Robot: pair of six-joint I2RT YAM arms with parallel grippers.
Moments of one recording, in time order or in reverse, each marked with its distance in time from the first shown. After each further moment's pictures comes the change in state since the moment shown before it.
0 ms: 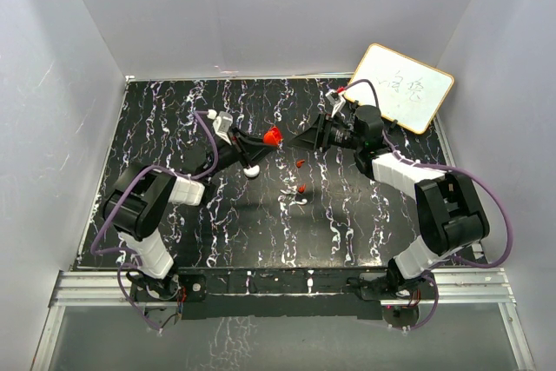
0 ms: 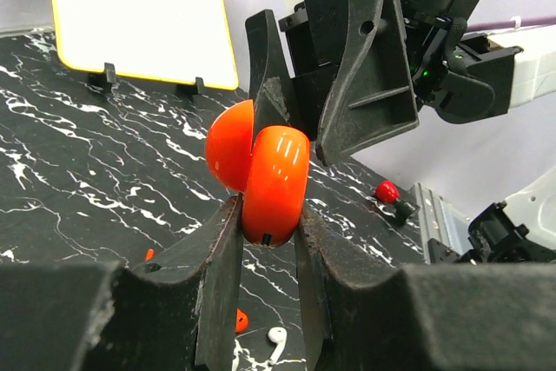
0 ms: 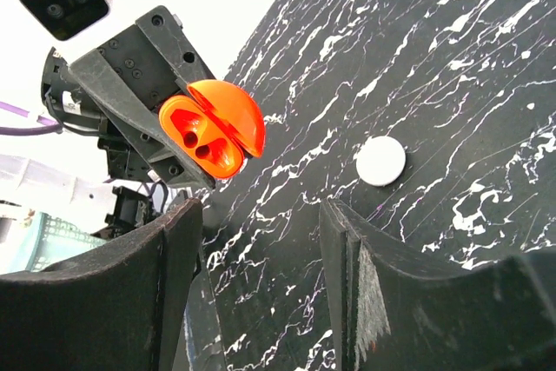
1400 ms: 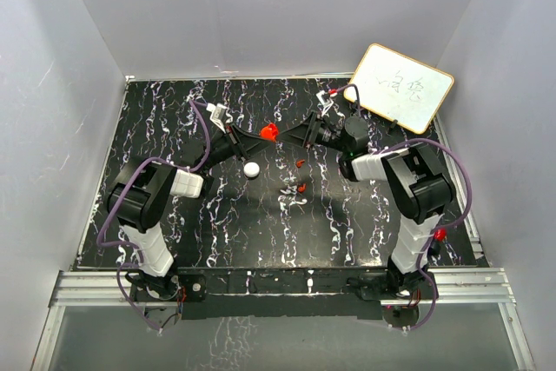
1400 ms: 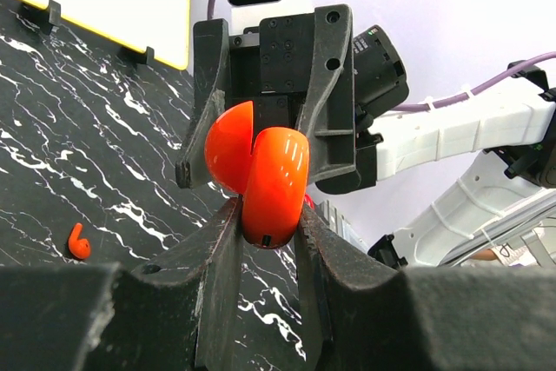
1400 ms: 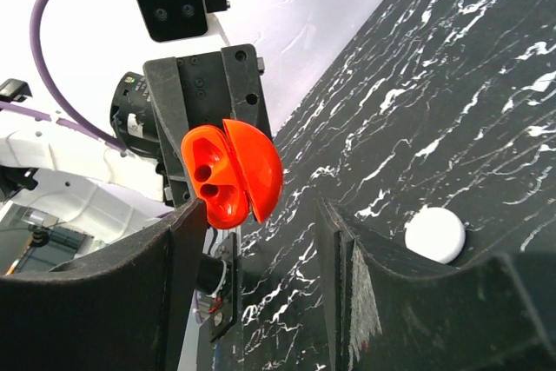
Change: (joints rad) left arm 0.064 0.070 0.074 0.004 0.084 -0.400; right arm 0.051 0.291 0.014 0.630 0.027 0.361
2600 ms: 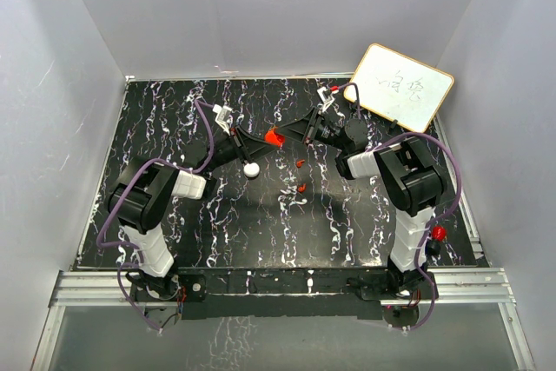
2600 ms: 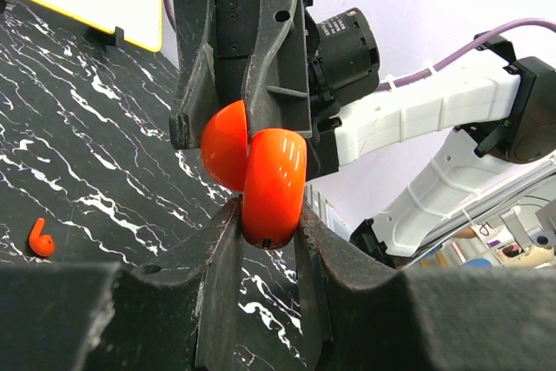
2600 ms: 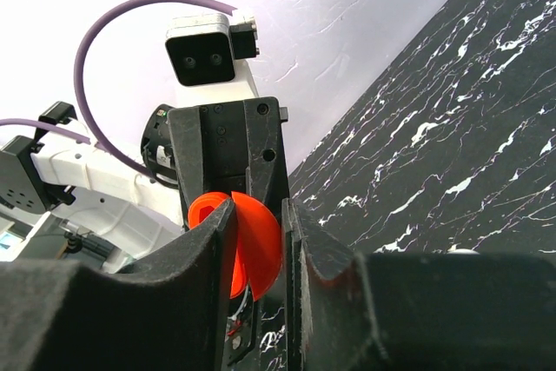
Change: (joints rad) left arm -0.039 -0.004 -0.001 0.005 0.029 -0.019; right arm 0.014 0.093 0.050 0.222 0.018 0.163
